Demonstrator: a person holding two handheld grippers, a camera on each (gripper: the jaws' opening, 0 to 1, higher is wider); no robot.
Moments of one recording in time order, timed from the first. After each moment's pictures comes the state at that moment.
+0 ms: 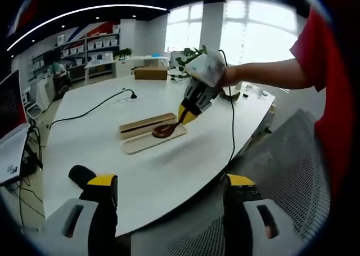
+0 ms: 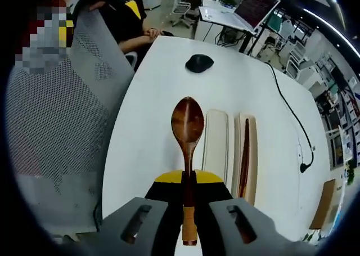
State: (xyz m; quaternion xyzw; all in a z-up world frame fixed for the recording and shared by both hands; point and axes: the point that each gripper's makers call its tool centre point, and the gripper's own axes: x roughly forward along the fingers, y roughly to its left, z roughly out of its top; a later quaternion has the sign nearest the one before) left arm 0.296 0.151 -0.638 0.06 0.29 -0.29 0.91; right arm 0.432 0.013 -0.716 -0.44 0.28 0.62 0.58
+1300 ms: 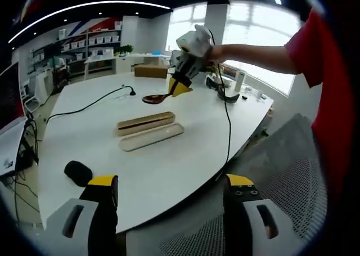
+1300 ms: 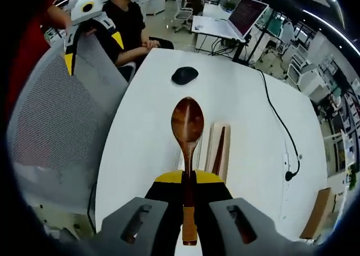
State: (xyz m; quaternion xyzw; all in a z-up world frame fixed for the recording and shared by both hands) left arm 0.295 0.146 -0.644 0.04 0.31 -0.30 0.90; right arm 0.489 0.012 -0.657 -0.44 0.28 0.64 0.57
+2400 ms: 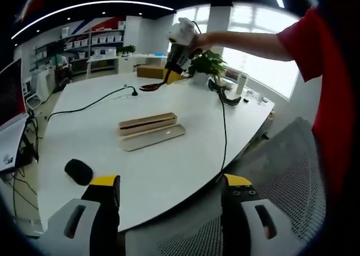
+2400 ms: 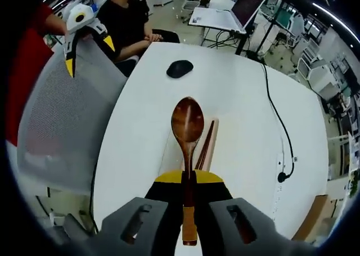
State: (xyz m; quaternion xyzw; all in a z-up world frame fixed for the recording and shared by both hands) left arm 0.298 0.150 -0.642 0.03 0.31 -0.29 0.91; right arm 0.538 0.011 -0.641 -0.46 0.32 0.65 0.52
